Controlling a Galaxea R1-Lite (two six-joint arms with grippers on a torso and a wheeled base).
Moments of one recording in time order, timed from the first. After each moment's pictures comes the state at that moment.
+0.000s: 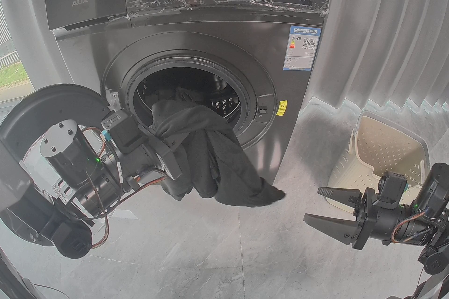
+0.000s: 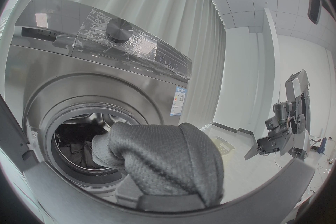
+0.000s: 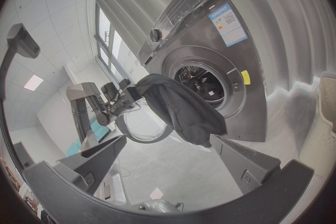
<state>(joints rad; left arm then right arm) -0.52 1.81 -0.52 -1.55 -0.25 -0.06 0.57 1.58 -0.11 -1.43 0.42 0.34</state>
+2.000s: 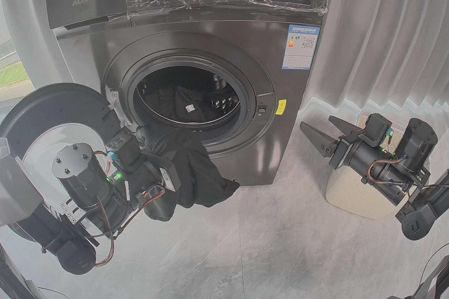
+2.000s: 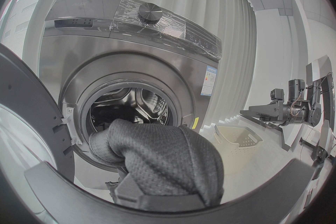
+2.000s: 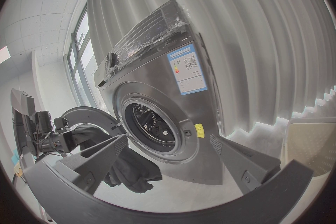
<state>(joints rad) -0.58 1.84 -0.42 -1.55 0.11 -0.03 0.46 1.77 -0.46 -1.44 0.10 0.20</state>
